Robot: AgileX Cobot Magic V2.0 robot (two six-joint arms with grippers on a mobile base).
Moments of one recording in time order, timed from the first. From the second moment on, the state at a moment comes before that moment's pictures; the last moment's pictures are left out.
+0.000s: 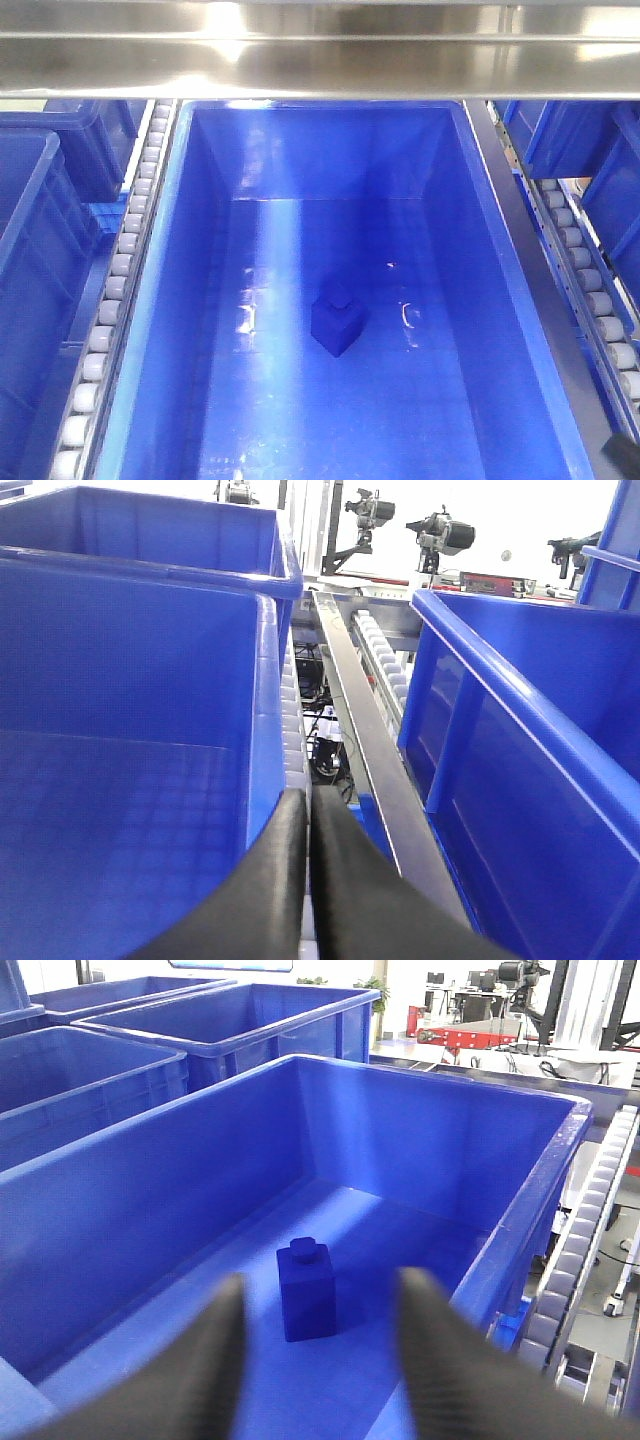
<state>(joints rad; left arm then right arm) -0.05 -0.02 0.03 0.03 0.08 -0.18 0.68 -0.01 -0.23 -0.20 0.38 0.13</state>
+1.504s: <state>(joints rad) -0.05 -0.02 0.03 0.03 0.08 -0.18 0.06 -0.01 -0.06 0.00 0.12 -0.08</state>
